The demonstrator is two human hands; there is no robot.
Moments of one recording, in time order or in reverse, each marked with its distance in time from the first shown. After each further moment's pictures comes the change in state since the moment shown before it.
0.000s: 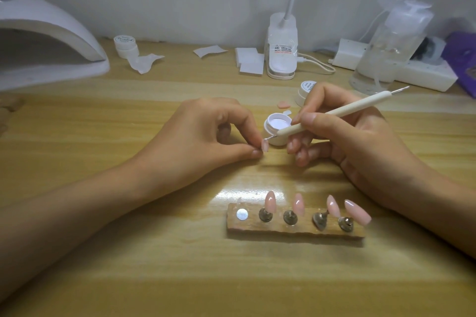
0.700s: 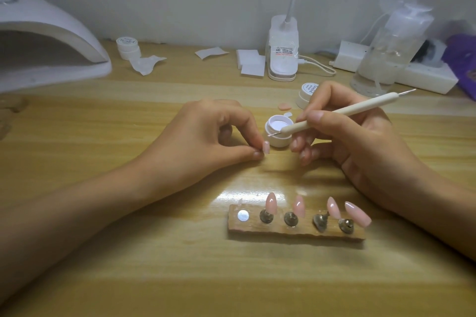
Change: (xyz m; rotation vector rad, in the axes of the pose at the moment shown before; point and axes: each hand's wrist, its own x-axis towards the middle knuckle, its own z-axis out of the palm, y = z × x) left_hand 0.000 0.000 0.000 0.000 0.008 0.004; right_hand 0.000 -0.002 0.000 0.019 0.005 -0.027
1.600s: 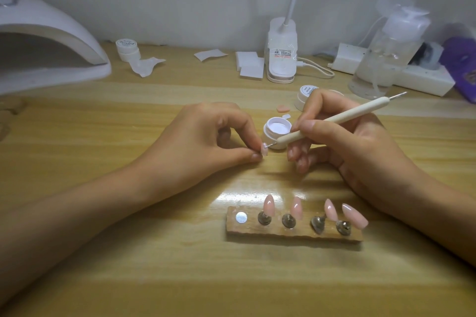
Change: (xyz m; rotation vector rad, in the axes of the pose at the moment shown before) left_hand 0.000 0.000 0.000 0.004 0.002 0.000; right_hand -0.001 -0.002 0.002 -0.055 -0.023 0.026
